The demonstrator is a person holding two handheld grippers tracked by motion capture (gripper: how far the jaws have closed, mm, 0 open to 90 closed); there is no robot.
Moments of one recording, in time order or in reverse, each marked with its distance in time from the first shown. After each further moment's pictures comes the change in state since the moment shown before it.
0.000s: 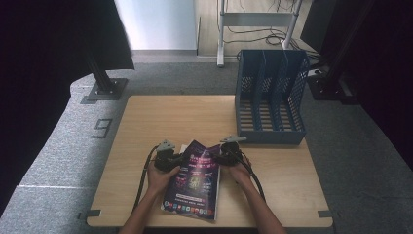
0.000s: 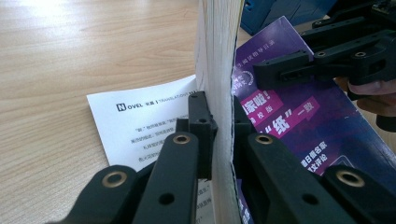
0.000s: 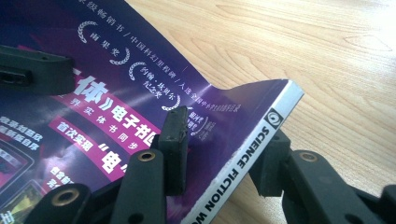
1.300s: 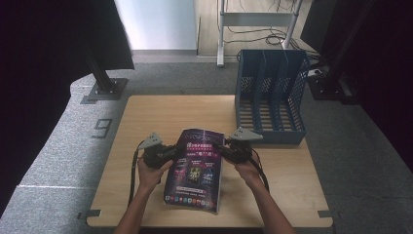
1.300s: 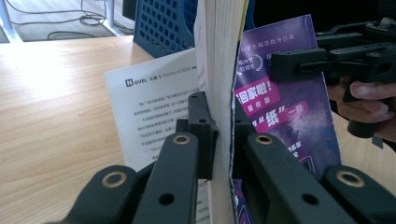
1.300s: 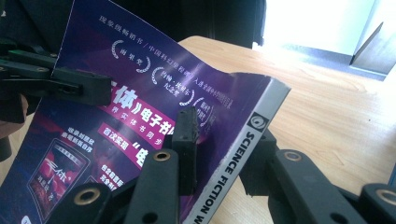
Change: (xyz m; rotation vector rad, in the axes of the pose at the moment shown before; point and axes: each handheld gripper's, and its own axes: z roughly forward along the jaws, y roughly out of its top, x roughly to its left) left arm -0.019 0.034 -0.057 -0.204 -0.082 0.050; right arm 0.027 0.037 -0.081 -0.279 0.061 -0.143
